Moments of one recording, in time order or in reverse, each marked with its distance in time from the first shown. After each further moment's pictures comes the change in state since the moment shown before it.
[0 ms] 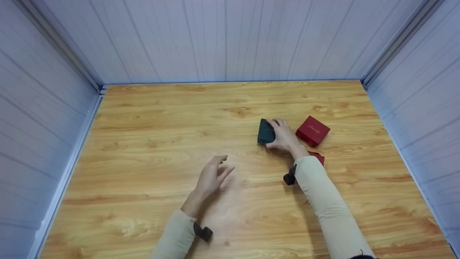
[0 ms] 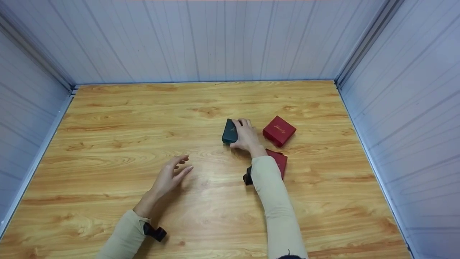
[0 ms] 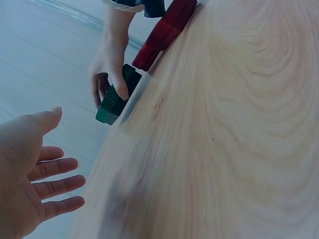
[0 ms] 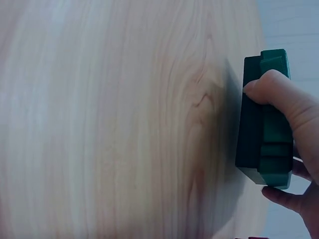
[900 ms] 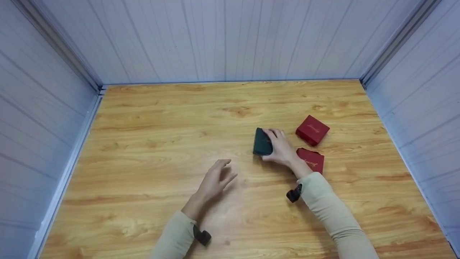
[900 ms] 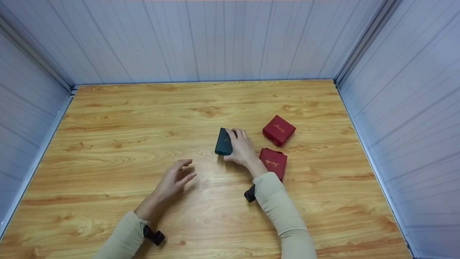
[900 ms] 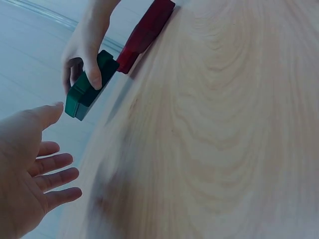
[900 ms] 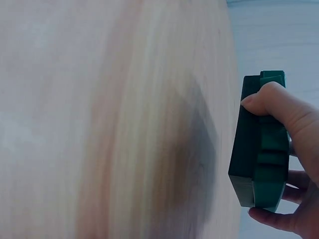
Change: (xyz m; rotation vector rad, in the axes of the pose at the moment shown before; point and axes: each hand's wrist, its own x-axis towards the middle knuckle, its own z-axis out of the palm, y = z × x) left_hand -0.008 -0.004 0.009 -0.030 -0.096 0.006; right_hand -0.042 -0.033 0.012 0.077 0.105 -0.081
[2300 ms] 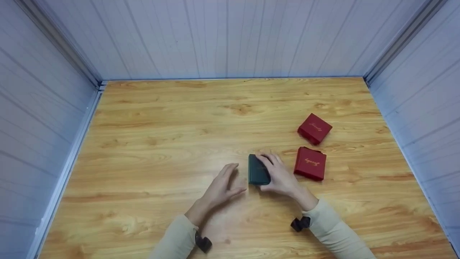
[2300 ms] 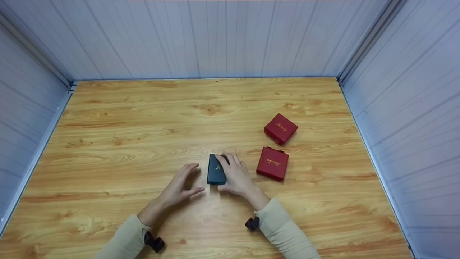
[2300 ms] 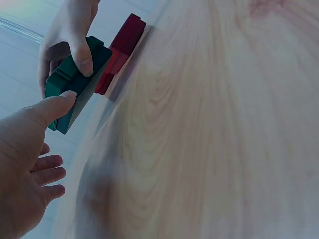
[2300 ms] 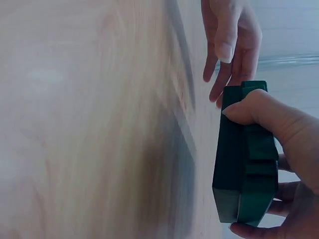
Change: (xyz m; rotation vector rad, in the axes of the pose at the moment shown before) left_hand -0.014 0.004 0.019 0.031 -0.090 0.110; right_hand -0.068 -0.044 0.023 0.024 -0.009 -0.170
